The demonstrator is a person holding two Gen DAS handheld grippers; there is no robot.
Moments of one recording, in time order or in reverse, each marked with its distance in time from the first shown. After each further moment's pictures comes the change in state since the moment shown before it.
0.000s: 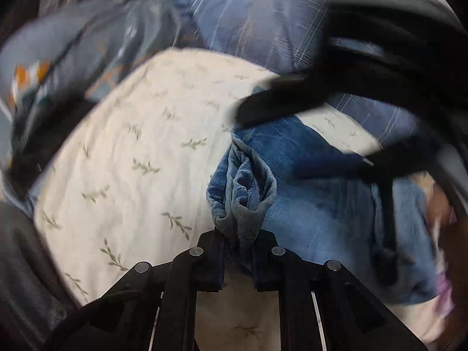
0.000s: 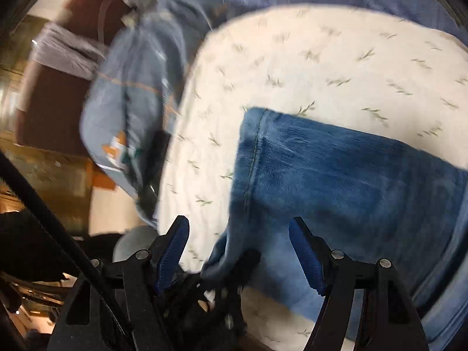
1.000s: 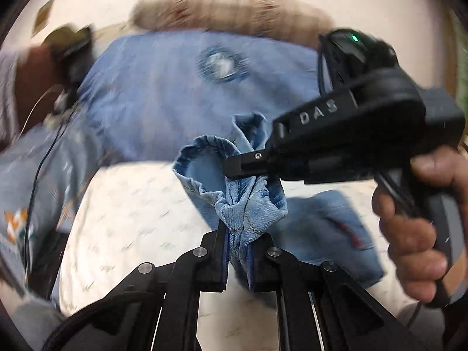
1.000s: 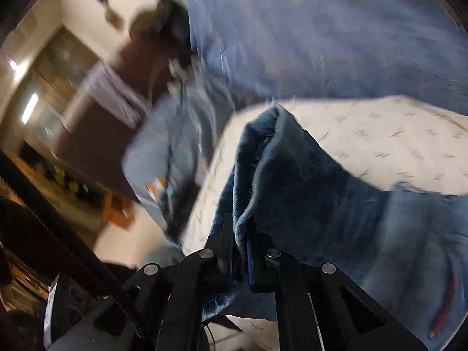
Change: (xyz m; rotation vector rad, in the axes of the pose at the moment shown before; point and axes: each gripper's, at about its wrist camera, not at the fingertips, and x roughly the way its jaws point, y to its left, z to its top) left arm -0.123 -0.106 -0.001 0.385 -0.295 -0.229; right arm -0.174 -0.034 -0.095 -0.062 -0.464 0.107
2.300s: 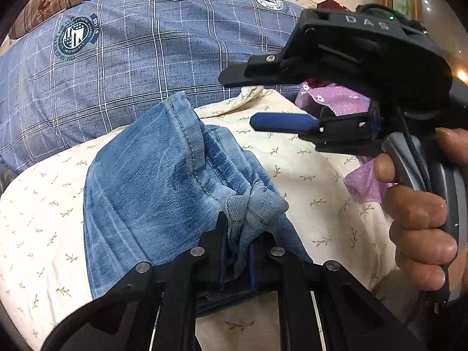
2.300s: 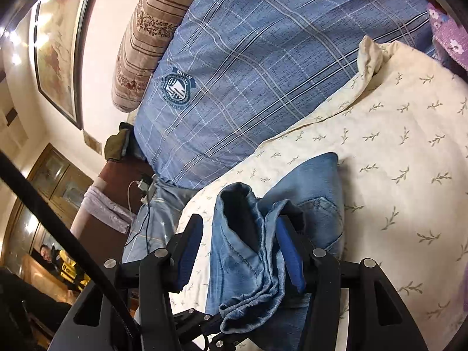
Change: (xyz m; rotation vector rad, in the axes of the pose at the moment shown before) left arm 0.089 -0.137 -0.054 0.242 0.225 -0.286; right arm -0.140 -0.196 -0.094 0.319 -0.433 -0.002
